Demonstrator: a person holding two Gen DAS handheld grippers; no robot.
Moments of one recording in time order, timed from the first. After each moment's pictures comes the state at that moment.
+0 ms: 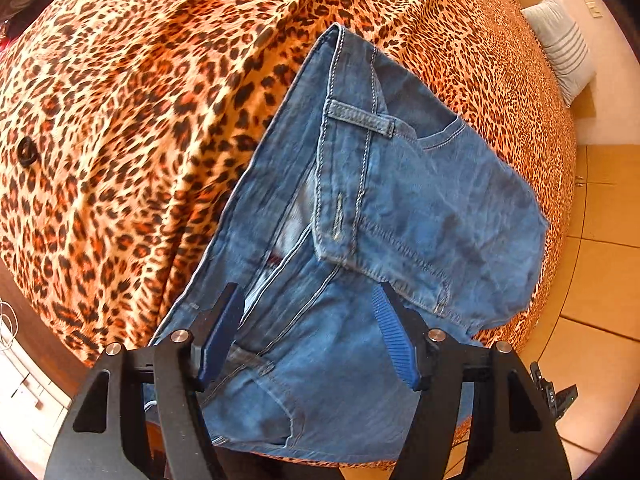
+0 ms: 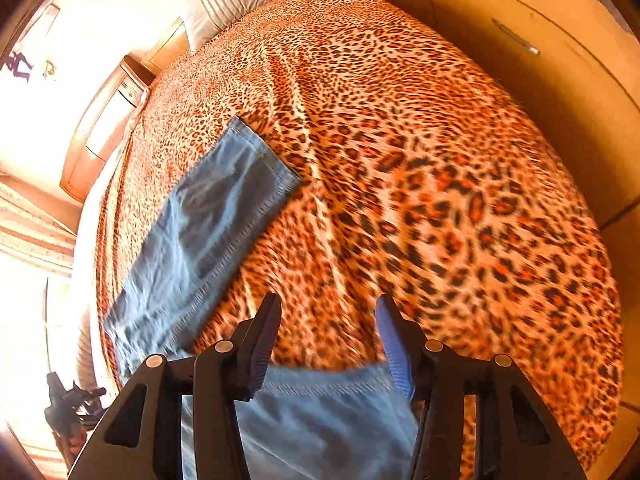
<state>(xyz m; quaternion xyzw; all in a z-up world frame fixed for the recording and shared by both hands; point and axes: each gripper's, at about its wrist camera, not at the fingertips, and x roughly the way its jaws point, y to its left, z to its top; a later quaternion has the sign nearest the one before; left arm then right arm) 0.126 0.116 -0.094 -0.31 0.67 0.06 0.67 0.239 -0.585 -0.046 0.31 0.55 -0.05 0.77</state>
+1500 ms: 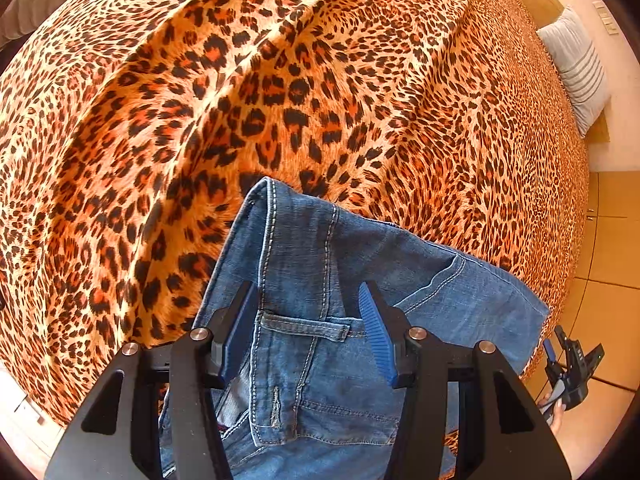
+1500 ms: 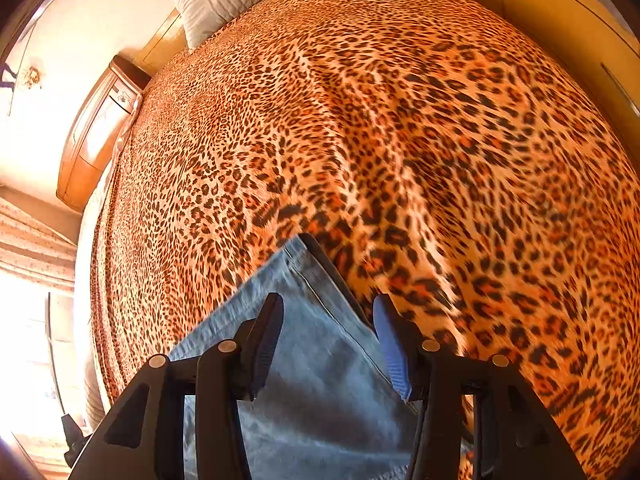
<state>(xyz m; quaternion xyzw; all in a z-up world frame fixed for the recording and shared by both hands) 0.312 0.104 -0.144 -0.30 0.66 0.09 0.68 0.487 -0.556 -0.099 0.28 0.57 -0.04 0.77</state>
